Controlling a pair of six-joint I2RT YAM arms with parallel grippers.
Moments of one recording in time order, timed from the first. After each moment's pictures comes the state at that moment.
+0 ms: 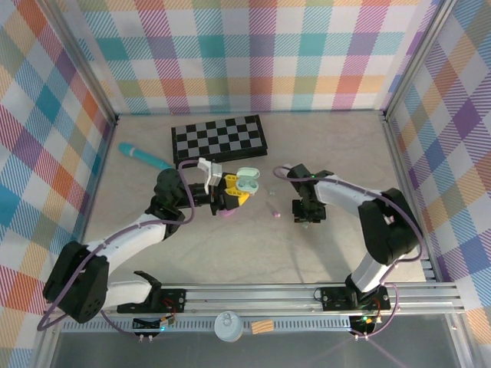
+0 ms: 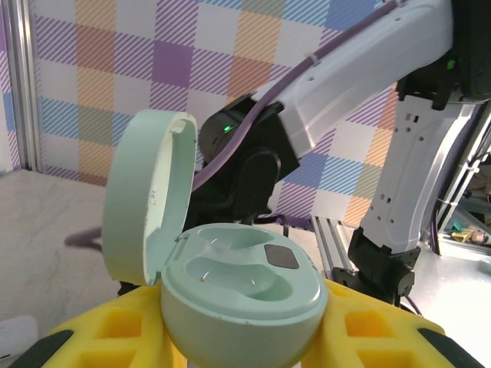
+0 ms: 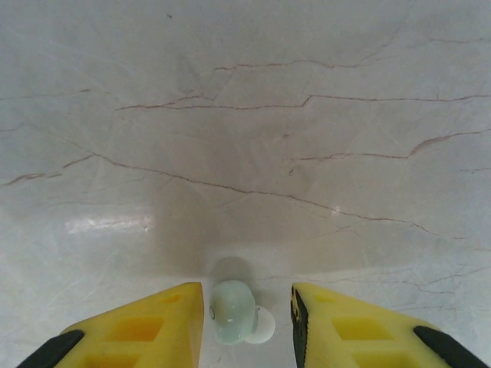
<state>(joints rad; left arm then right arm) -0.50 1.22 0.61 0.73 0.96 -0.24 0.53 1.68 1.01 -0.86 0.07 0.54</state>
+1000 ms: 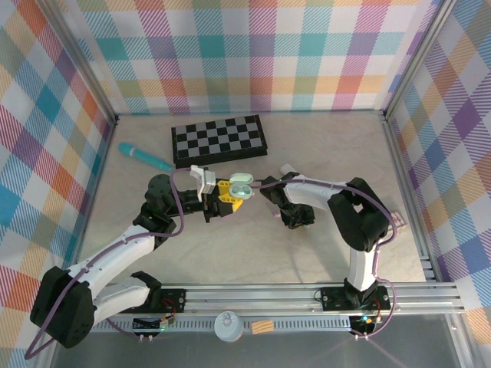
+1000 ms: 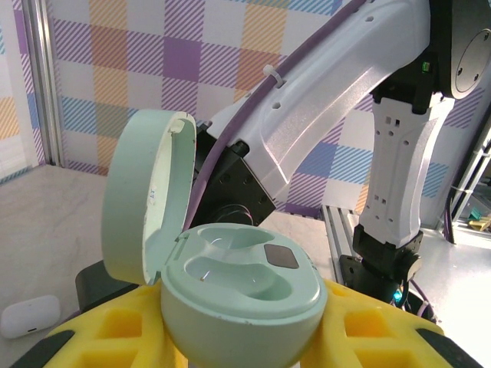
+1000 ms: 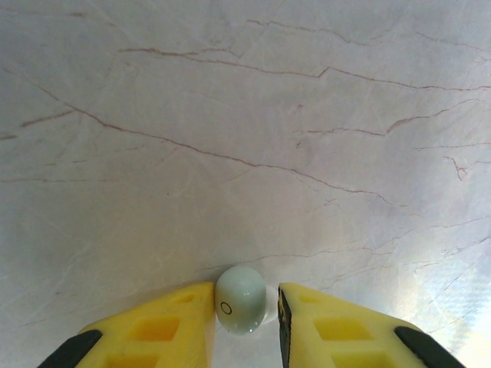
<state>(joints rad) -0.50 1.05 0.57 0.53 0.91 -0.16 0.72 1.88 1.17 -1.09 0.36 0.62</state>
